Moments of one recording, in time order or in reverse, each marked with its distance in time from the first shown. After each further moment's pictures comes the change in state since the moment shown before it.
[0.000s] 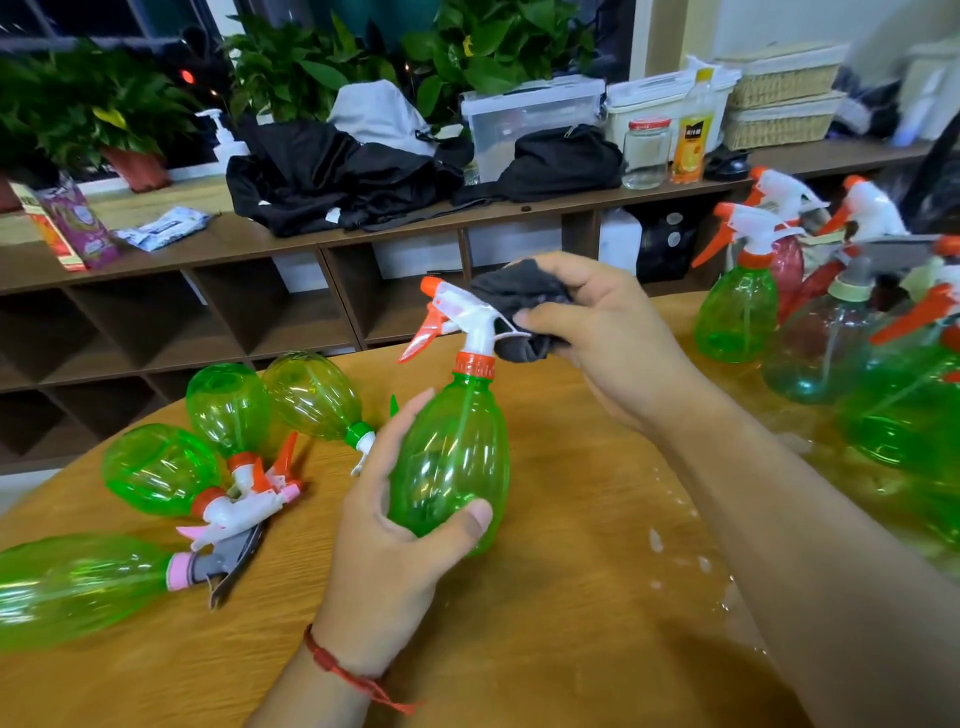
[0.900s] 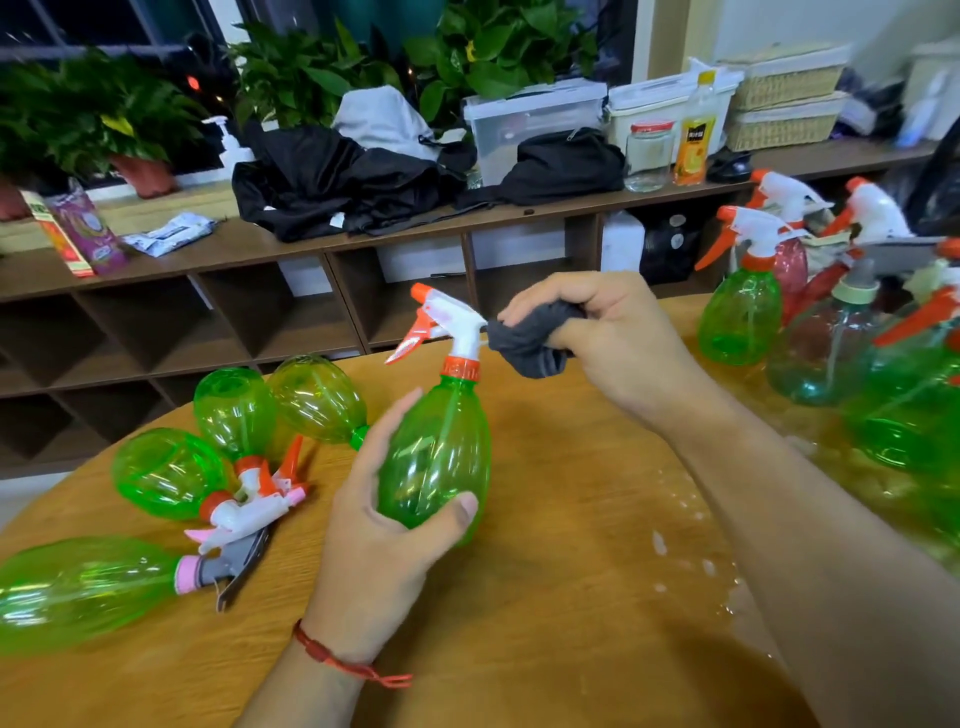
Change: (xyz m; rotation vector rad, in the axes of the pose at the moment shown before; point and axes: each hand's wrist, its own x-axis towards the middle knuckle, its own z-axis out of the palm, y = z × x) left_hand 0.007 -0.004 -0.010 0.061 0.004 -0.005; right_hand -0.003 -0.006 -0.008 -0.247 0.011 -0.084
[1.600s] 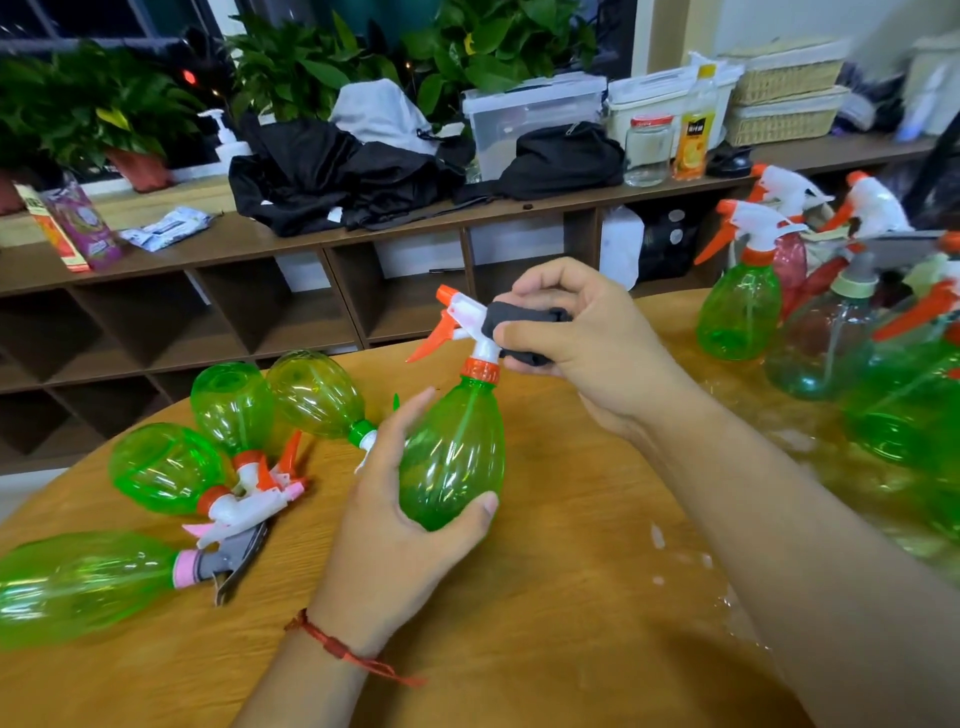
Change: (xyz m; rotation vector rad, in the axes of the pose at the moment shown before) left_hand 0.001 -0.005 -0.001 0.324 -0.063 -0.004; right_hand -0.006 -0.010 0.024 0.313 0.122 0.364
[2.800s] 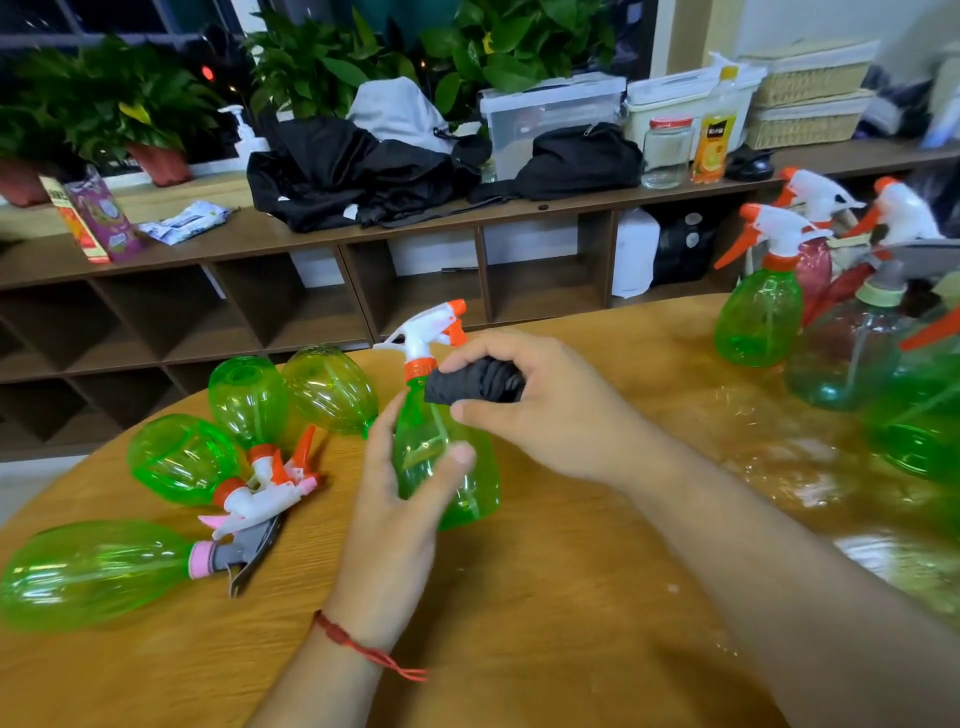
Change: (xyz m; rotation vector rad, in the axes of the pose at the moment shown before) left_hand 0.006 0.003 0.010 -0.528 0.141 -0.177; right_hand -0.014 0.028 0.023 -0.632 -0.283 -0.235
